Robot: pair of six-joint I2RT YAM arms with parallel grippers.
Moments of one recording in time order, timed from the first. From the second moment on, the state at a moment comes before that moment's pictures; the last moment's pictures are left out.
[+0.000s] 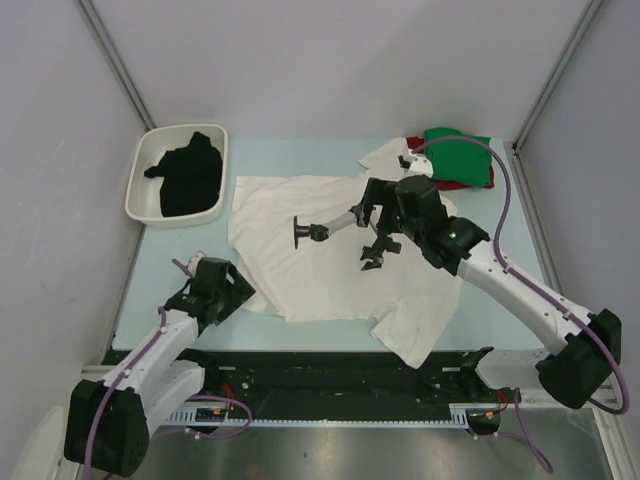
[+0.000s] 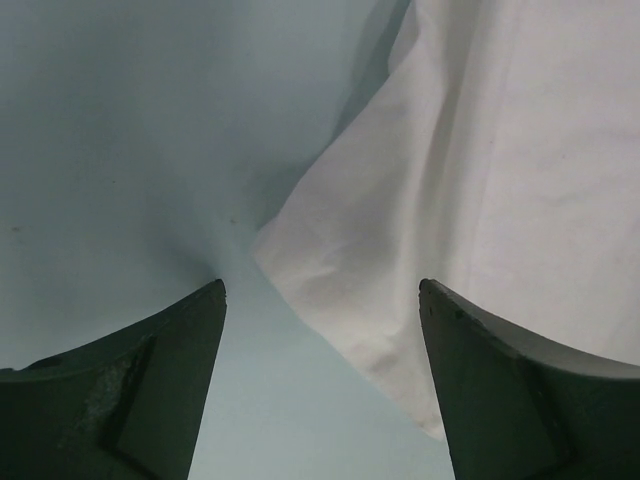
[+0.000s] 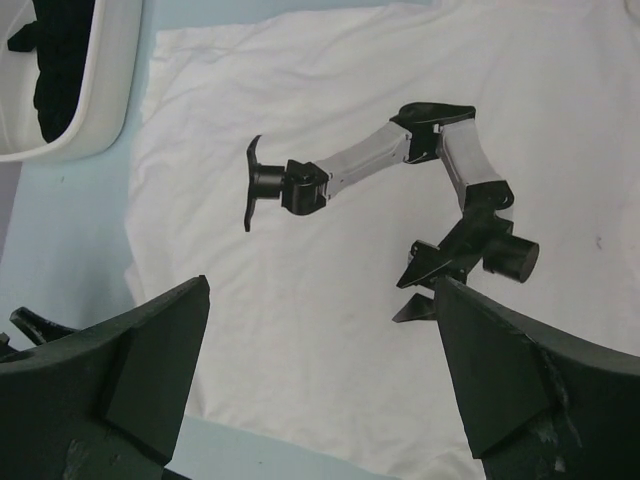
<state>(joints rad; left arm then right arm) -0.23 0.87 0.37 -0.46 -0.14 -0.90 0.65 1.29 1.18 -0.37 0.25 0.57</state>
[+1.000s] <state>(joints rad) -0.23 0.96 0.37 -0.45 -0.26 -0.98 0.74 1.17 1.03 -0.34 0.30 0.57</state>
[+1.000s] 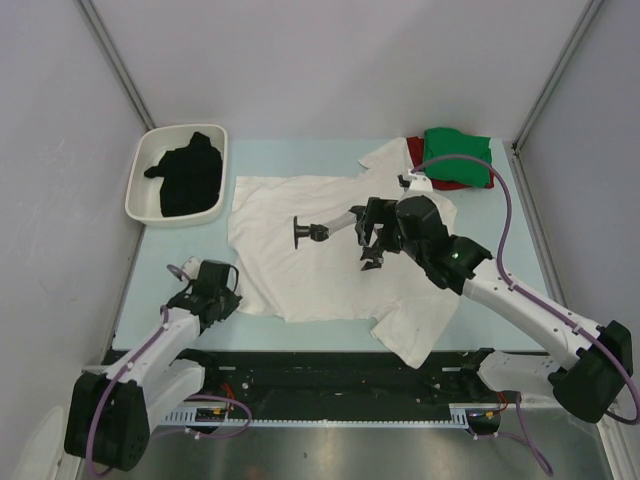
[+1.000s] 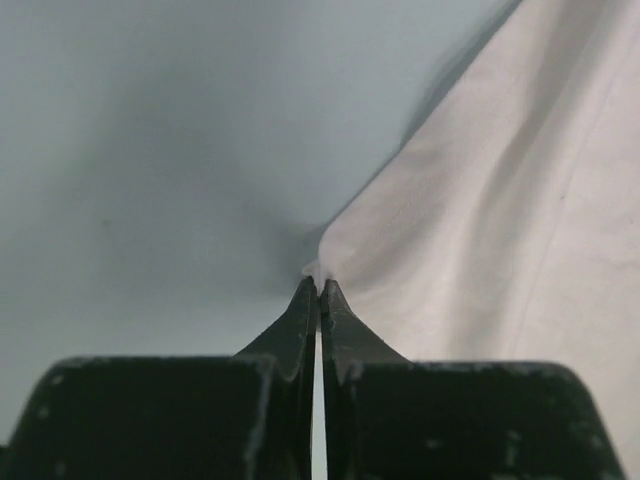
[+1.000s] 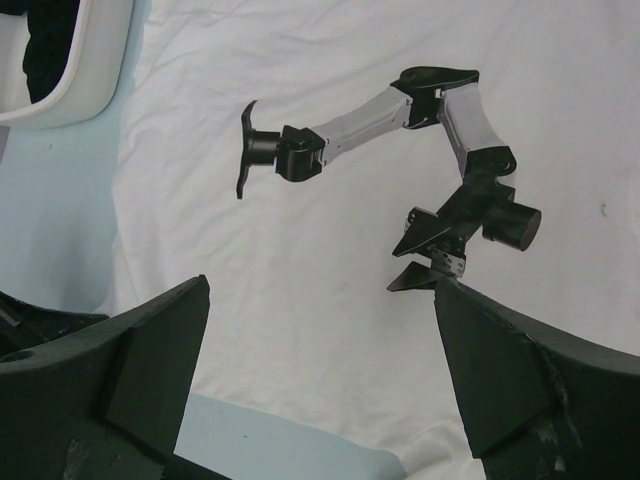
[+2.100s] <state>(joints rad) -0.24 0.51 0.38 -0.93 -0.35 -1.32 0.73 1.07 0.99 -0.40 0.27 0.59</state>
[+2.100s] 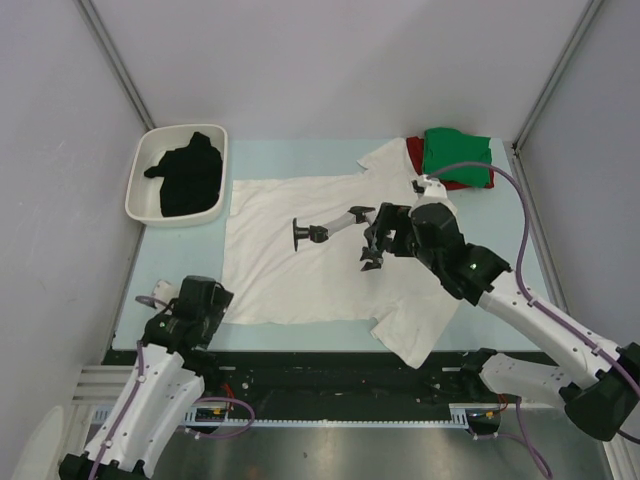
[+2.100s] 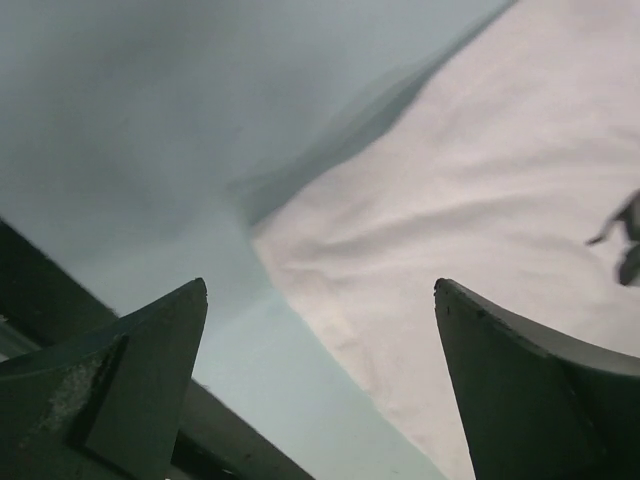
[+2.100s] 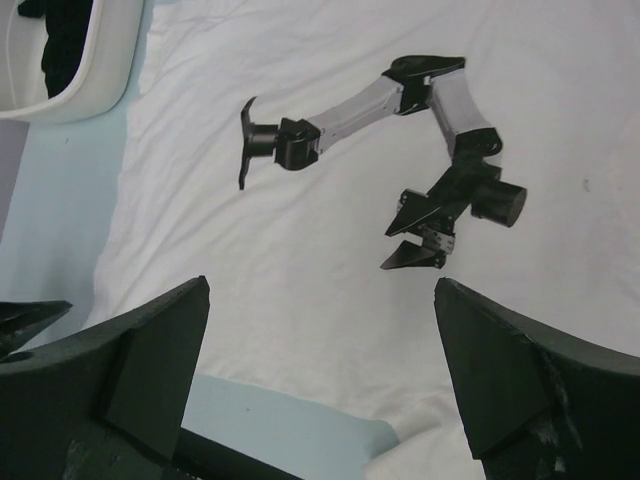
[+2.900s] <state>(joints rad) -0.24 0.90 0.80 -0.52 -0.12 -0.85 0.09 1.71 1.10 -0.17 0.01 0.61</state>
